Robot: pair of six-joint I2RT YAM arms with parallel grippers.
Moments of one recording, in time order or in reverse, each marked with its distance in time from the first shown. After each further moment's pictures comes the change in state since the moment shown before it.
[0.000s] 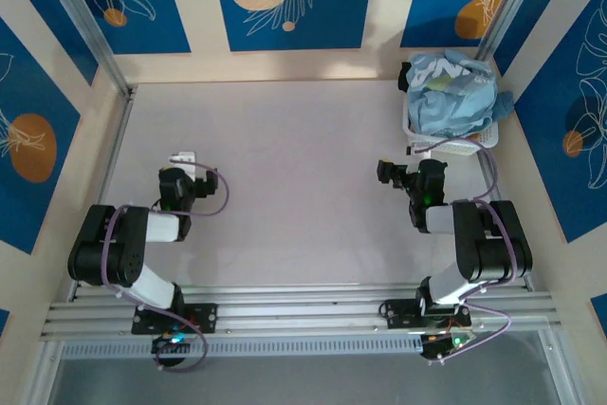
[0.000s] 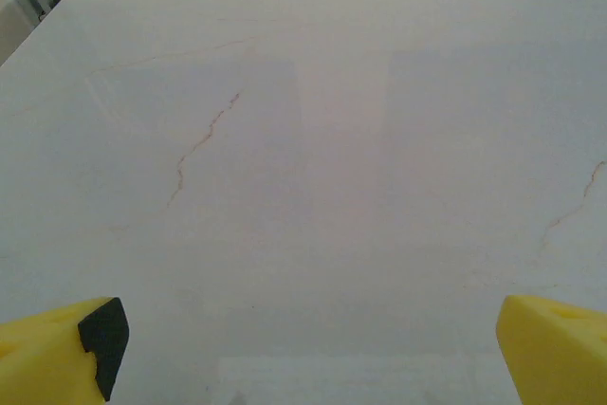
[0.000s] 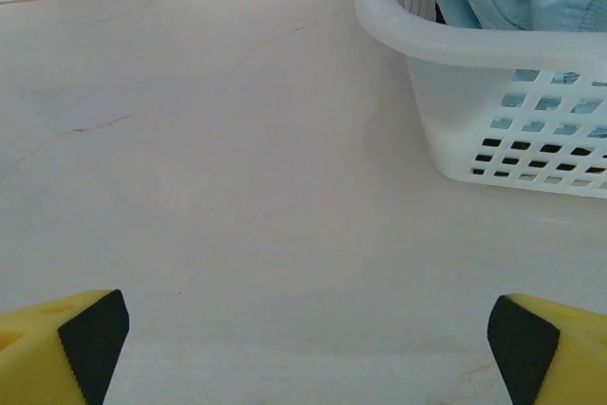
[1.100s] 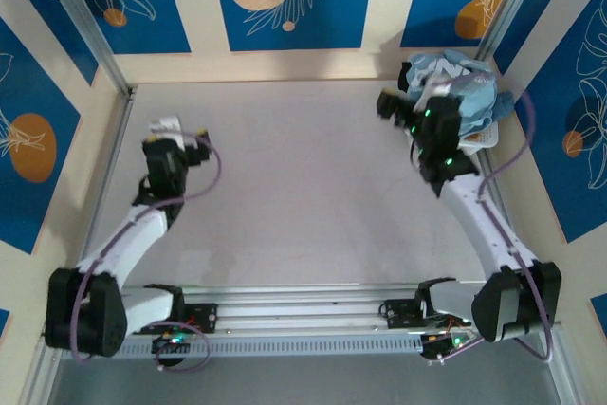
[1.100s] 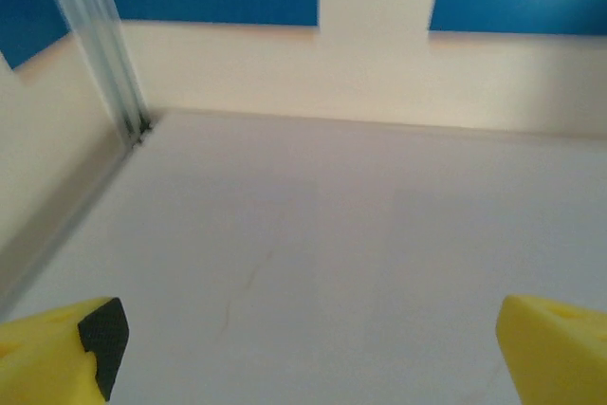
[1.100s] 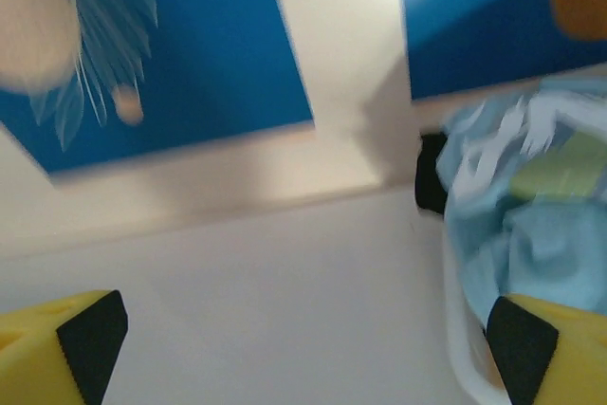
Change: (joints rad) left arm -0.081 -0.398 0.401 -0.647 -0.218 -0.196; right arm 0.132 -0.314 0.735 -0.850 0.179 0.270
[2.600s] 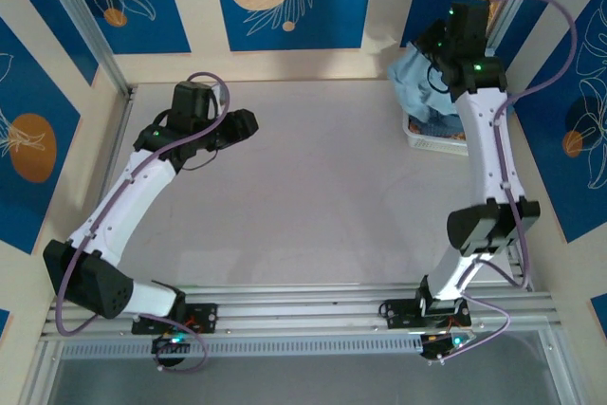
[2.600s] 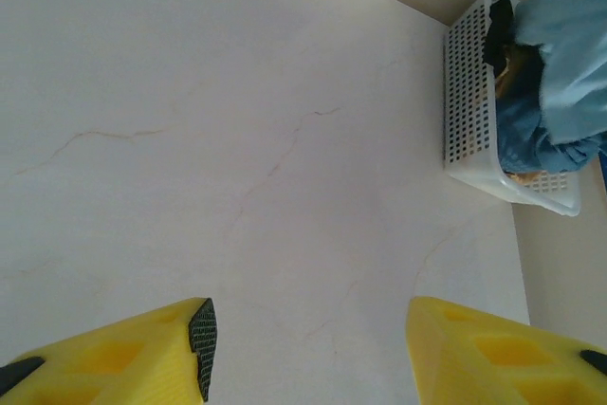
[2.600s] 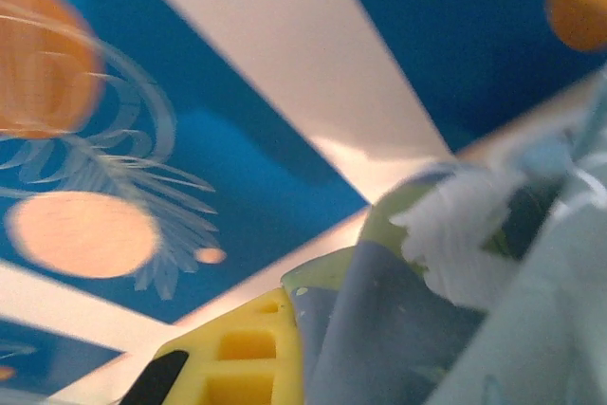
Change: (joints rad) left arm -0.220 0.235 0.618 -0.809 0.558 -0.479; right arm -0.011 0.468 1.020 -0.583 -0.029 0.281
